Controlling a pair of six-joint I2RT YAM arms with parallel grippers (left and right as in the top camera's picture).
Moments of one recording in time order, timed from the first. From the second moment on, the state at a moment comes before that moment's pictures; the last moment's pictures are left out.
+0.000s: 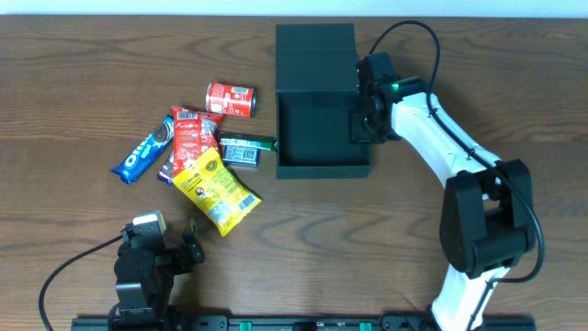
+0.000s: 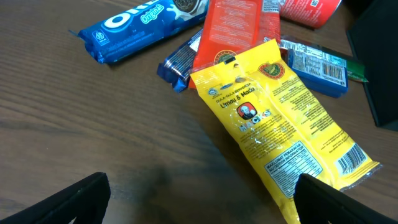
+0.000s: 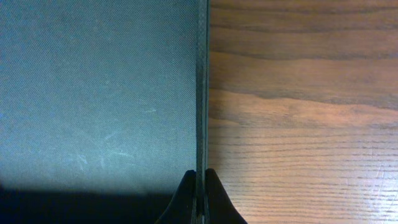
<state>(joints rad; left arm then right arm) 0.04 0.01 0.16 -0.74 0.00 -0.20 0.30 1.99 1.48 -0.83 0.03 0.30</state>
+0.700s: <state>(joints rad) 0.04 0.01 0.16 -0.74 0.00 -0.20 0.42 1.99 1.48 -0.84 0.05 0.45</state>
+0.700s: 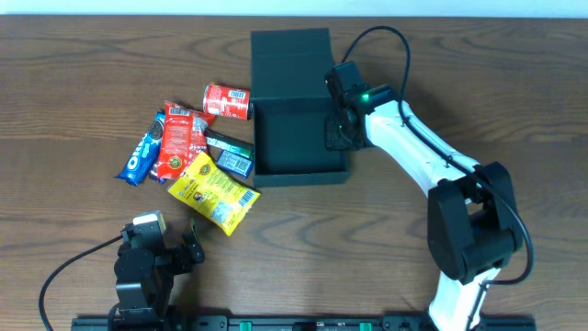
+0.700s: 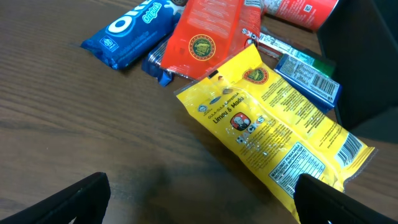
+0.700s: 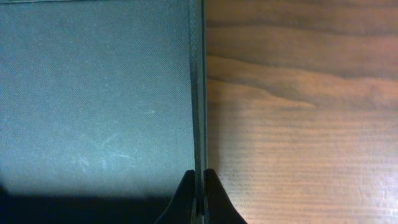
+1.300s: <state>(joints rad) 0.04 0.01 0.16 -0.74 0.00 -0.20 0.36 1.99 1.49 -0.88 0.05 0.42</state>
